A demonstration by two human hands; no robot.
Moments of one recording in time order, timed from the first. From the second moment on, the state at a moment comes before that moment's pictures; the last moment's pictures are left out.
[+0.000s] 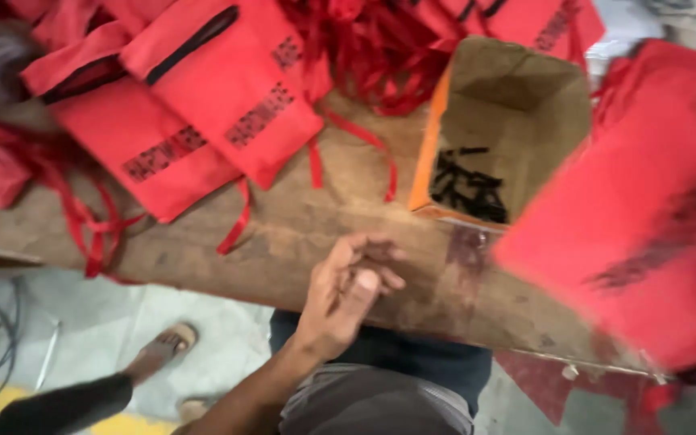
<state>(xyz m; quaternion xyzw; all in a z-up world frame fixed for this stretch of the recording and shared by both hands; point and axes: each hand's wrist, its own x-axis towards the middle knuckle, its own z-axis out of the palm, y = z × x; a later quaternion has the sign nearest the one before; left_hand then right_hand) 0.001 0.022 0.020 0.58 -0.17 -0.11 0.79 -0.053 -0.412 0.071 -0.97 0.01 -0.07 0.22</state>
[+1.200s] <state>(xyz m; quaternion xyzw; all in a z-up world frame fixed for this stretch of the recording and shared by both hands) -0.004 0.009 0.016 0.76 -0.21 0.13 0.61 0.095 -0.244 0.082 -0.96 -0.05 0.25 0.07</state>
